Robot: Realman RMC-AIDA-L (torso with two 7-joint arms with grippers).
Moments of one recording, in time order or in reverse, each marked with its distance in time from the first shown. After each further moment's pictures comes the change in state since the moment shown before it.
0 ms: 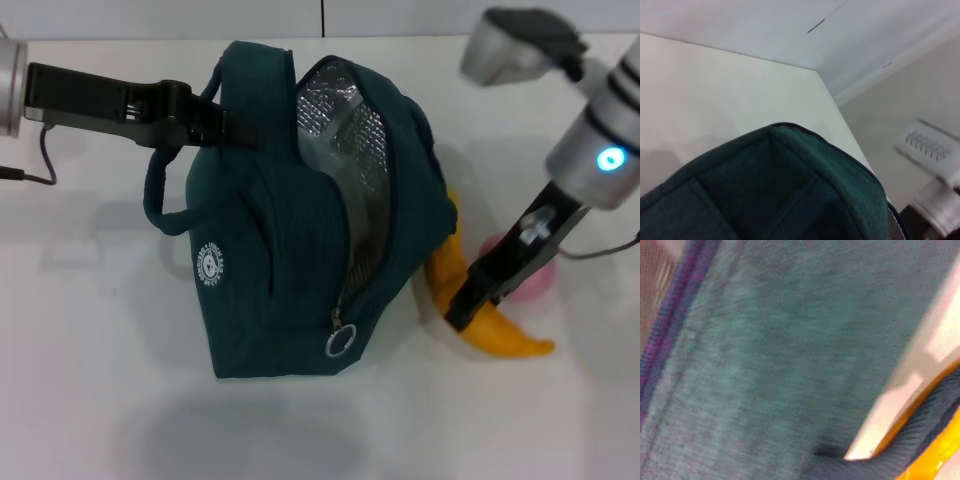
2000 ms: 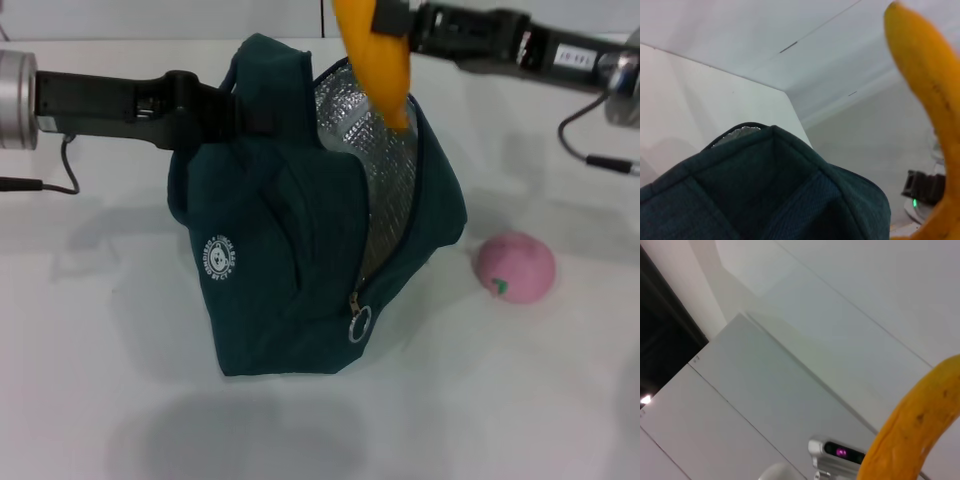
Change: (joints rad) left arm 0.026 -0.012 -0.003 -0.092 -0.122 -0.014 0.025; right arm -0.218 0.046 0.567 0.319 0.798 -0.047 -0.813
